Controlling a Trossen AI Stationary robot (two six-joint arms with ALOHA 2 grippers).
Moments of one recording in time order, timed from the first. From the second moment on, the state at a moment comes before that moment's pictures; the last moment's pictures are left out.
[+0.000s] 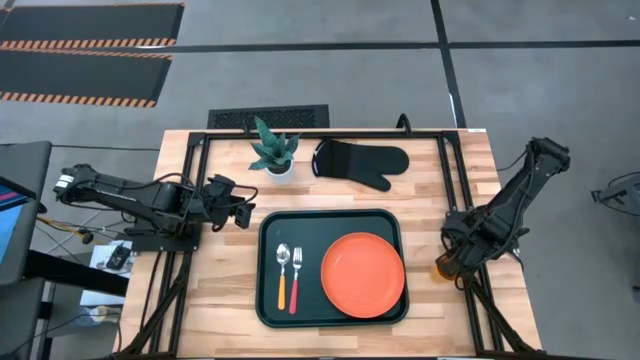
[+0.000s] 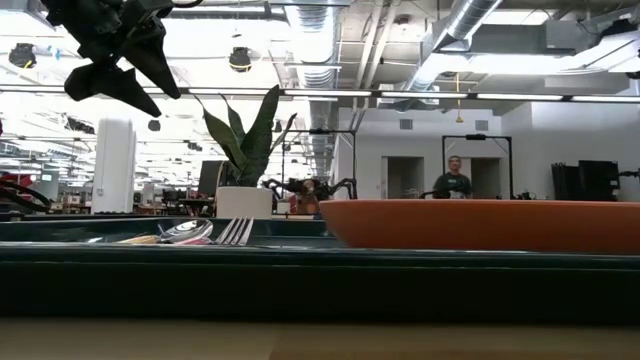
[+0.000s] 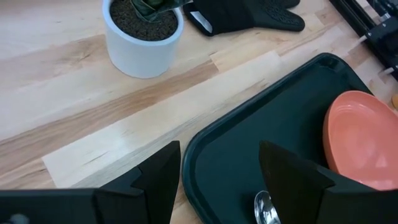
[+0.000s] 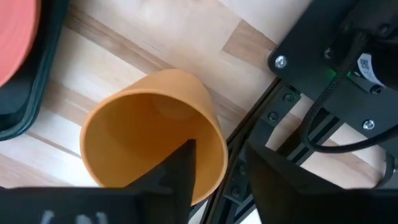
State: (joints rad) left arm -0.20 0.85 0.73 -0.80 -0.54 -1.12; right arm 0.84 0.97 0.76 -1.29 -0.08 1.86
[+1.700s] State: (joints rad) left arm -0.20 0.85 0.73 -0.80 -0.56 -1.12; right arm 0.83 1.06 0.76 -1.28 -0.10 1.83
